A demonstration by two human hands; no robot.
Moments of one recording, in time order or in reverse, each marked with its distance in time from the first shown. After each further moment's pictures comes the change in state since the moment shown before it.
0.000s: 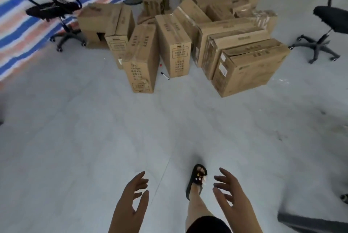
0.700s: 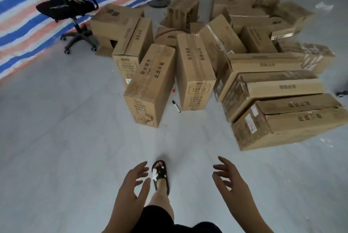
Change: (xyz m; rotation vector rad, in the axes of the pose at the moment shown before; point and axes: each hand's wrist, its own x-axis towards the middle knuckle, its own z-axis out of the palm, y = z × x) left_hand 0.472 0.056 0.057 -0.045 0.116 -0.111; right_hand 0.511 -0.126 0.032 -0.094 -0.184 -0.025
